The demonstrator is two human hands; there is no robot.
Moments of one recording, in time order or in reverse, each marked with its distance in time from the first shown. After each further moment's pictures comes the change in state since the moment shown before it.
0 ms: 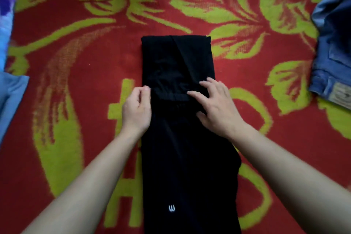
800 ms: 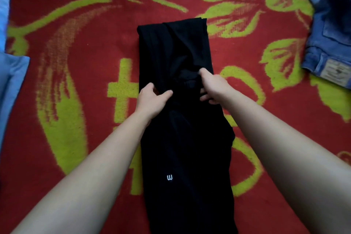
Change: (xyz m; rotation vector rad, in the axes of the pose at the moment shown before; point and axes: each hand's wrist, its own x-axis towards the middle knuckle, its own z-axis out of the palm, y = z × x) left_hand -0.041 0.005 0.015 0.085 -0.303 -0.263; right_hand 0.008 -0.017 -0.018 0.819 -0.300 0.953
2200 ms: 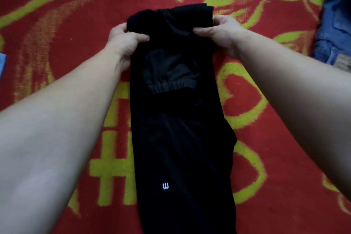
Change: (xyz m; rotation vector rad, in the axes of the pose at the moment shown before) left_hand 0.104 0.075 -0.046 -0.547 0.002 0.039; right_hand 0.066 -0.064 -0.055 0.324 -0.051 -0.352
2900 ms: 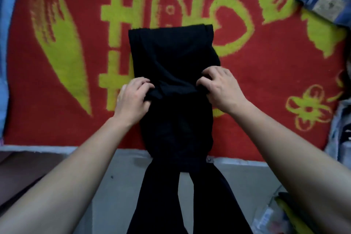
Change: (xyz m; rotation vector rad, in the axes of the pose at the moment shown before) left_hand -0.288 -0.185 -0.064 1.187 -0.160 0.554; right_hand -0.259 0.190 -0.012 -1.233 -0.127 -0.710
